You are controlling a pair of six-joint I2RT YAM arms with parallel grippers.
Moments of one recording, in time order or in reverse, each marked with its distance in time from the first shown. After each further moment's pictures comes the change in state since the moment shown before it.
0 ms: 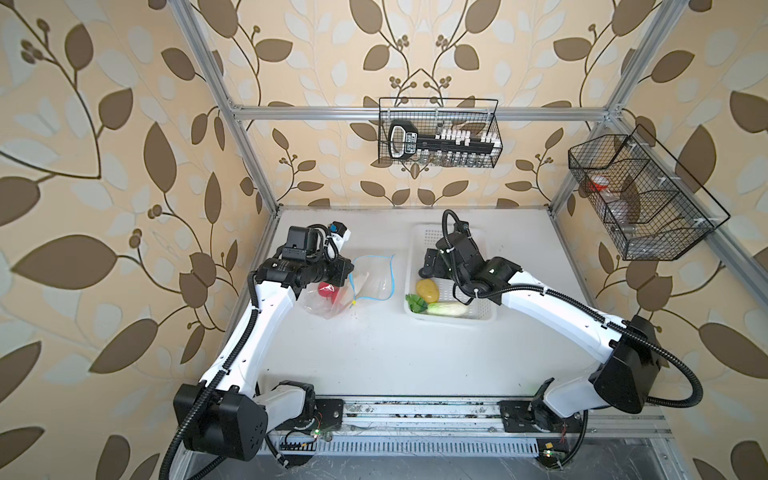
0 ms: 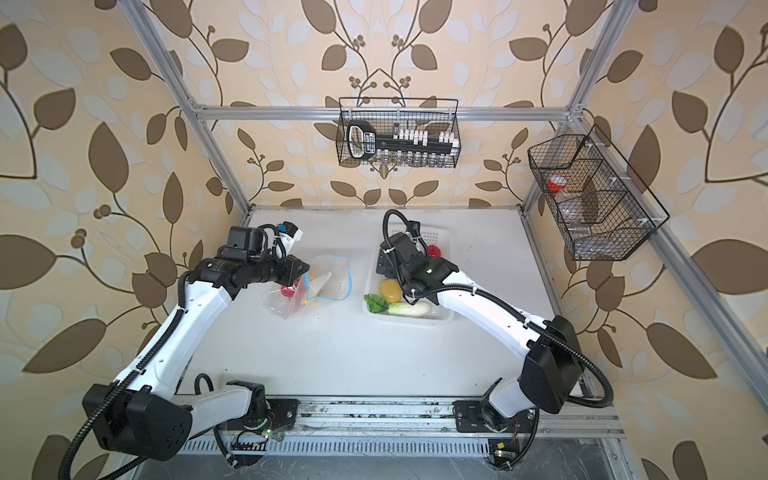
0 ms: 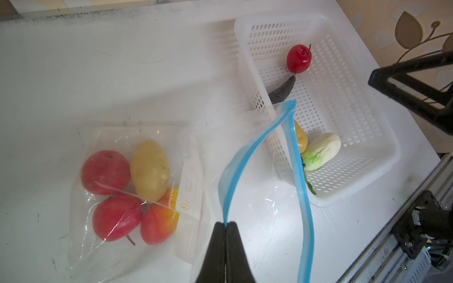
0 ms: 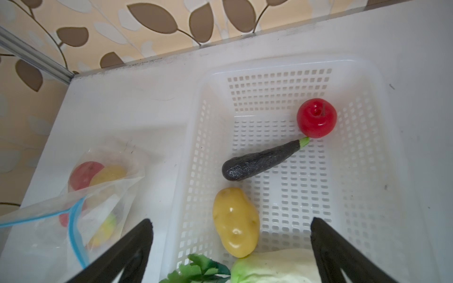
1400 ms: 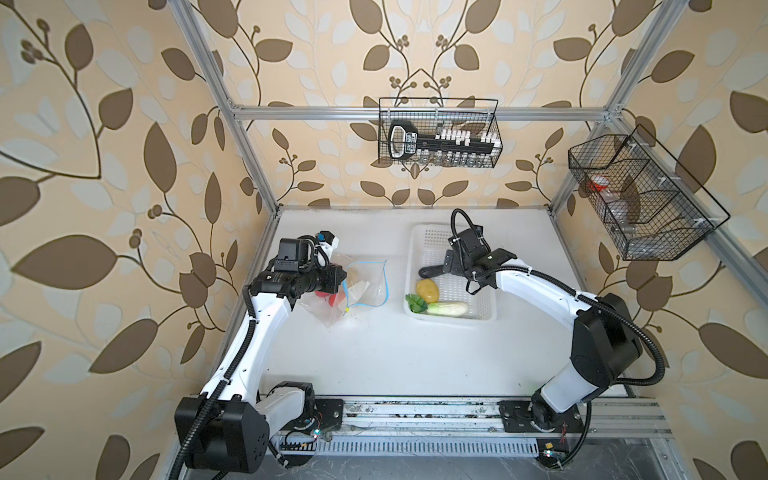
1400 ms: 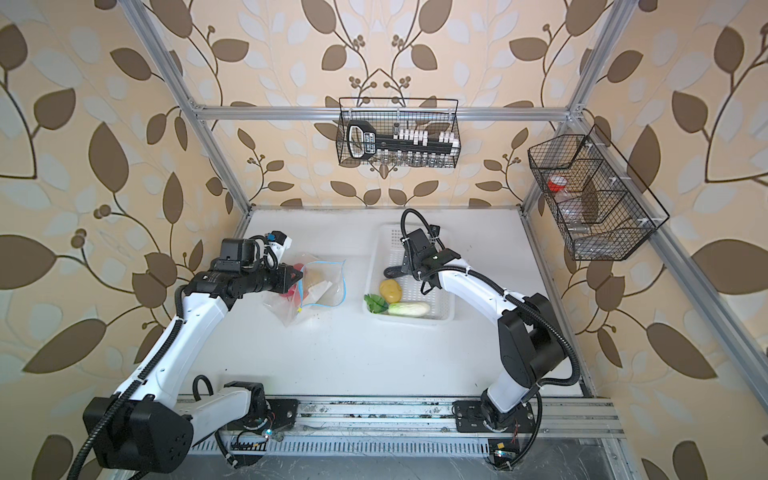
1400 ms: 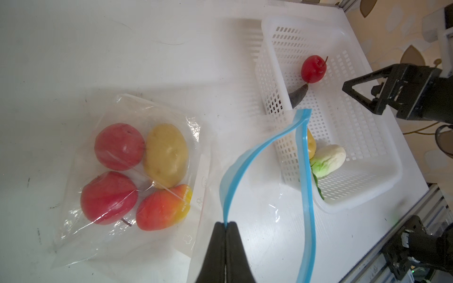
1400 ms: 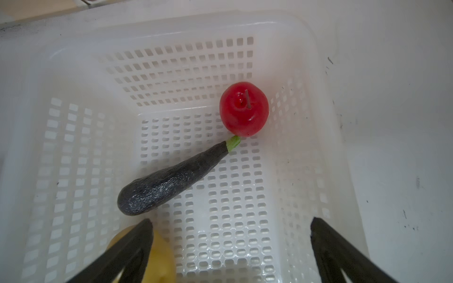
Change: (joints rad) left arm 0.115 -0.053 -0.105 0.057 0.044 -0.092; right arm -0.221 0.157 -0.045 0.003 -0.039 -0.076
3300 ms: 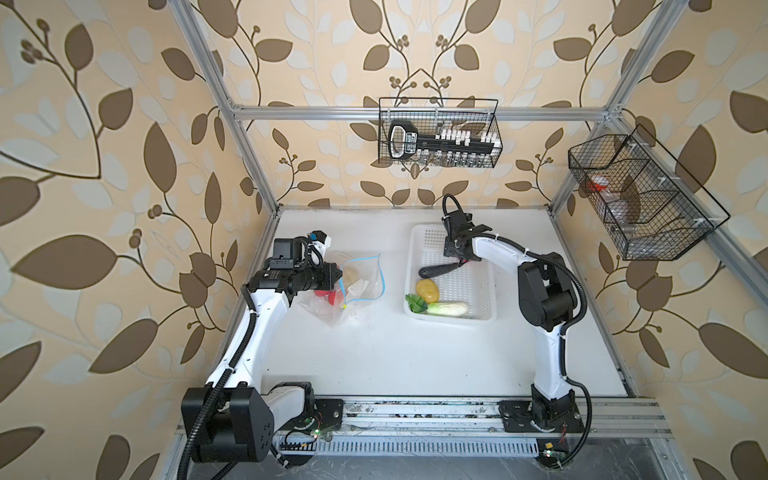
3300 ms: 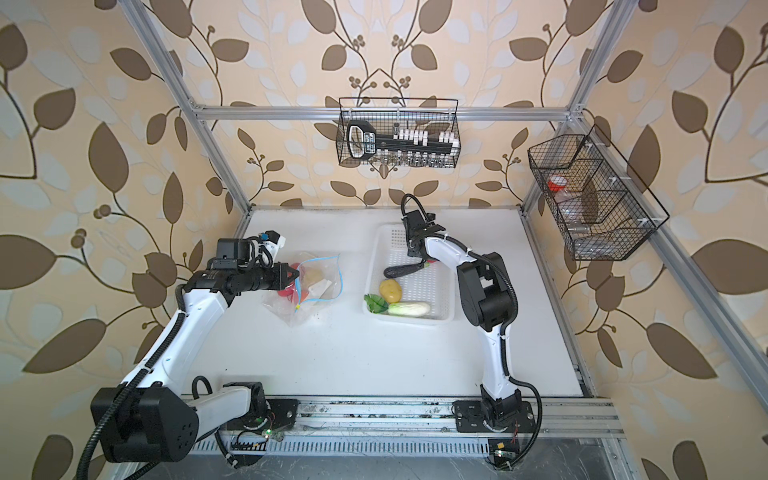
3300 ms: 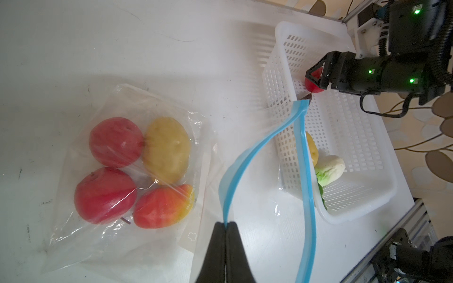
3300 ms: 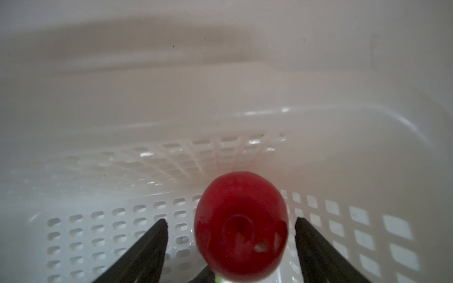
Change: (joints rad) left arm 0.051 0.037 -0.019 0.038 0.051 -0.026; right arm -0.135 0.490 0.434 -0.071 0.001 -0.108
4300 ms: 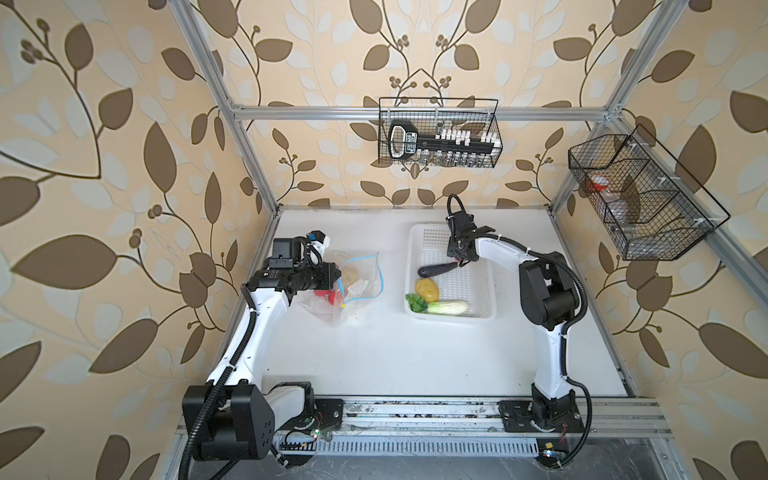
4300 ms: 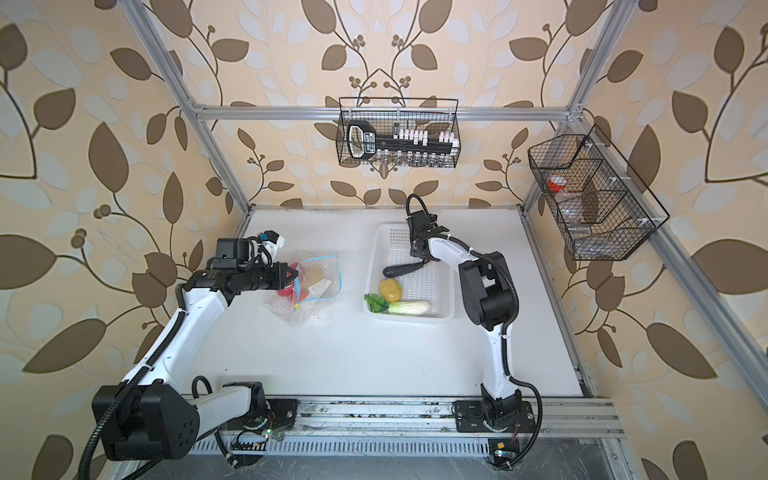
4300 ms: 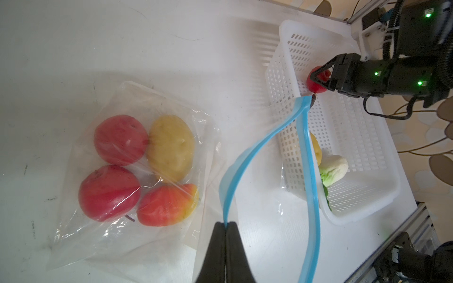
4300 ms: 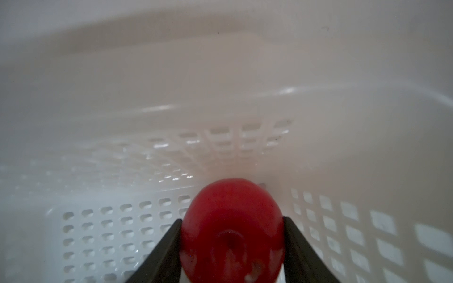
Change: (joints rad) left arm 0.007 0.009 0.000 0.000 -0.005 0.000; right arm -0.023 -0.037 -0.067 0.086 -0.113 0.001
